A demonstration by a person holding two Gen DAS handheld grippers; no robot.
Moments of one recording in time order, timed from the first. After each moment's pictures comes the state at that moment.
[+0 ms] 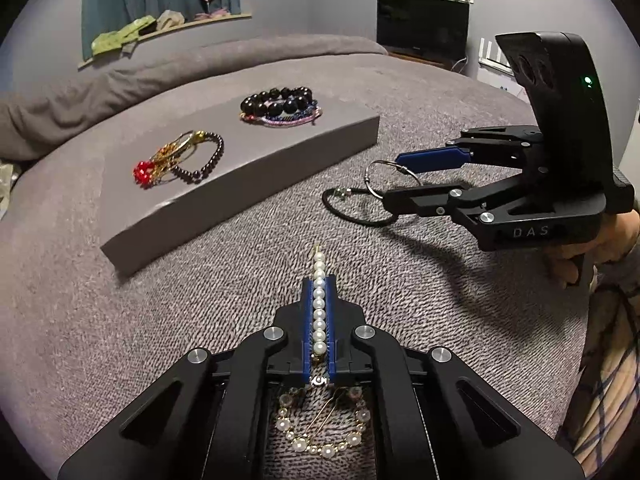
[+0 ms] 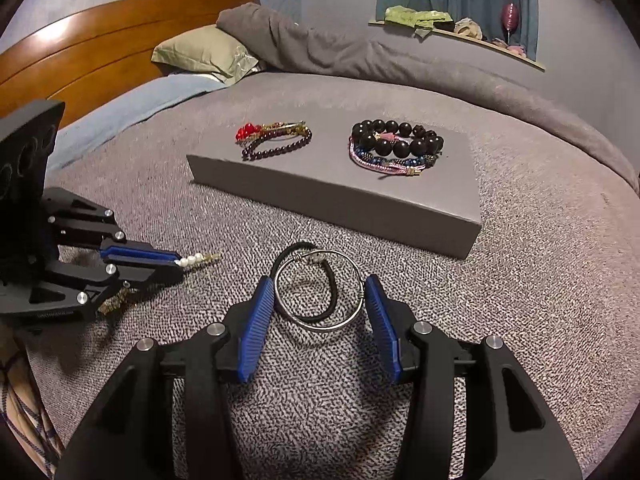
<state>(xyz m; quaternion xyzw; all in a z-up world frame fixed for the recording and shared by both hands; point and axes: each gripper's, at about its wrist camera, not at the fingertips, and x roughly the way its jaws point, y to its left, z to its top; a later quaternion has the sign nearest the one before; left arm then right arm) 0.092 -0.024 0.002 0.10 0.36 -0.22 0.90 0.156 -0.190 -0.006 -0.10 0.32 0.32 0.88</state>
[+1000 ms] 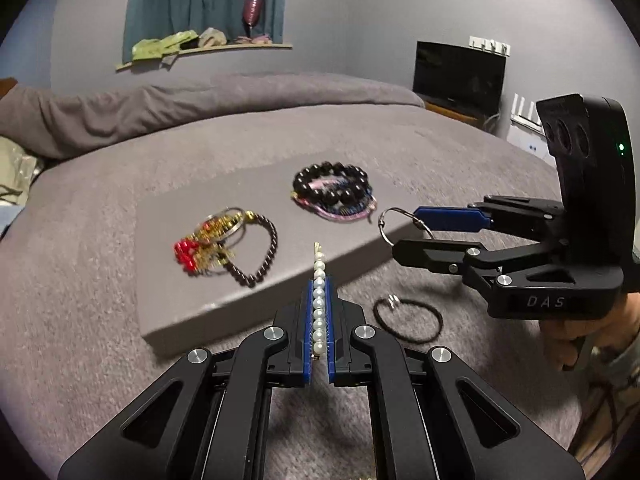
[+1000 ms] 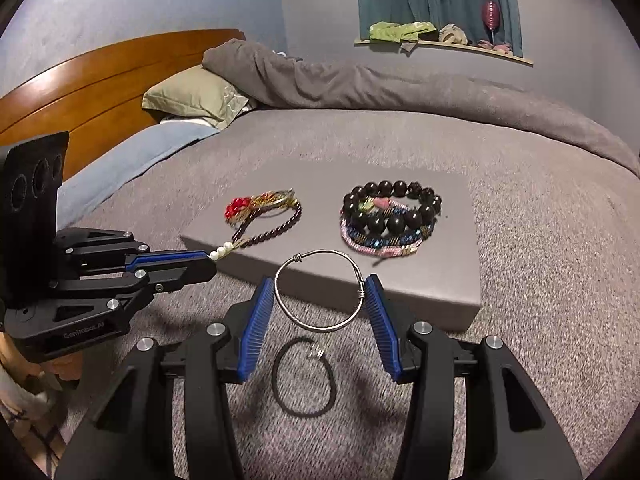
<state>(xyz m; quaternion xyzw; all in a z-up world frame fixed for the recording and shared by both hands) 0.144 -0.011 0.041 0.03 0.31 -0.17 0.93 0.195 -0.181 0.029 -0.03 0.30 0.32 0.90</state>
